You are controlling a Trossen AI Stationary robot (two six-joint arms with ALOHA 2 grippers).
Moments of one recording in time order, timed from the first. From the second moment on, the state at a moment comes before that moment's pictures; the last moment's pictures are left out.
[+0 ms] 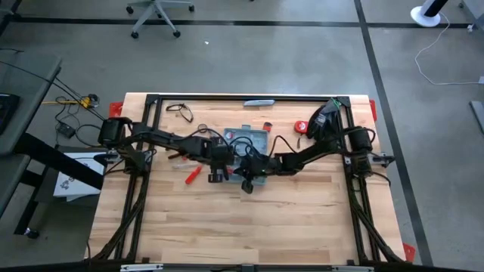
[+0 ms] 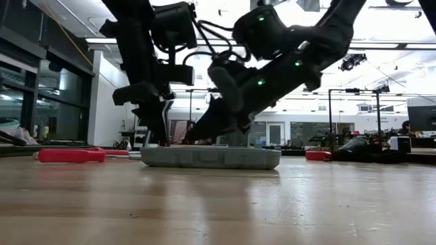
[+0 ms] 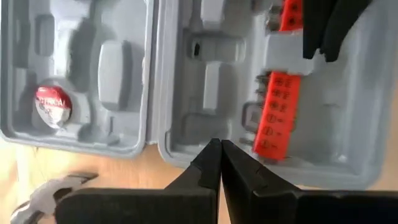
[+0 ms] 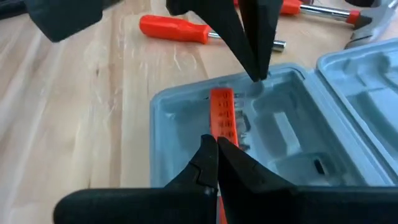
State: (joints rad) left arm 0.00 1.69 1.01 -0.55 -0.20 0.06; right arm 0.08 2.01 1.00 0.43 0.12 0.27
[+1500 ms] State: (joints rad) left arm 0.01 1.72 0.99 -0.45 -0.03 0.08; right arm 0.10 2.04 1.11 0.16 0.21 0.23
